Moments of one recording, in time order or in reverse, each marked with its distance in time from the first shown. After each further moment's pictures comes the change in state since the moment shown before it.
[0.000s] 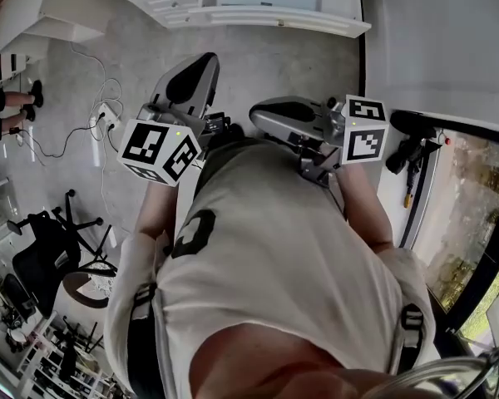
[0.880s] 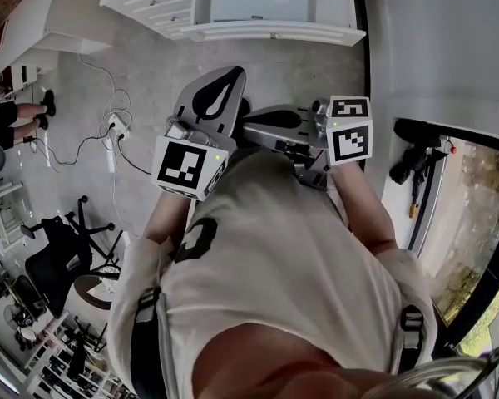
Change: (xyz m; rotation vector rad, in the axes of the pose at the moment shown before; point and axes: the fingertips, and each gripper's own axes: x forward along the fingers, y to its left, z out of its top) left arm 0.077 -0.070 0.005 0.282 0.035 -0.049; right arm -0.031 -0.024 0.020 0.044 0.079 0.051
